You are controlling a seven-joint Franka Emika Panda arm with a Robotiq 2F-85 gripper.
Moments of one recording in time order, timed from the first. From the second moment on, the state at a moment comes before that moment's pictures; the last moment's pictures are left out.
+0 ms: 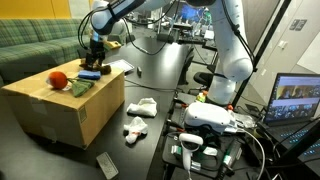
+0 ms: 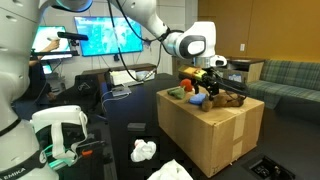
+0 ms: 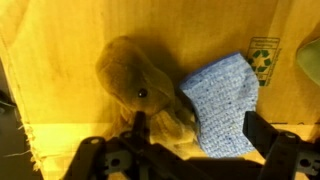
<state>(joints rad) 0.01 0.51 0.04 -1.71 0.10 2.38 -0.16</state>
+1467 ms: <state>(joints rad) -0.03 0.57 -0.02 -1.65 -0.02 2.41 -0.15</state>
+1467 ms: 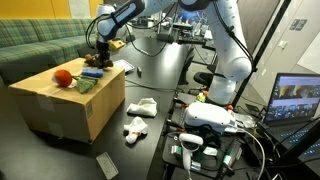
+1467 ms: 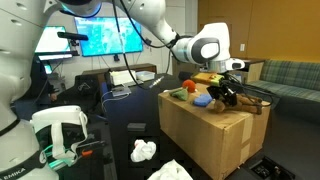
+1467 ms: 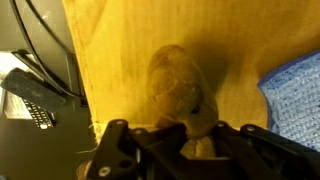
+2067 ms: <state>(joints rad) -0.14 0.29 -0.05 -1.91 -0.02 2.36 -0.17</state>
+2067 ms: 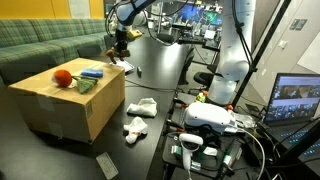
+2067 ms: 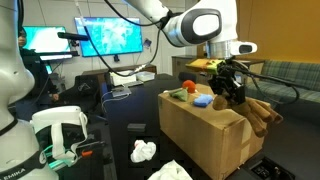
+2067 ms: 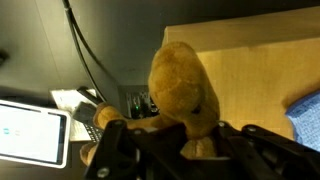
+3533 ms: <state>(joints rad) -0.24 0.59 -0.21 -2.19 -0.04 2.74 -0.14</state>
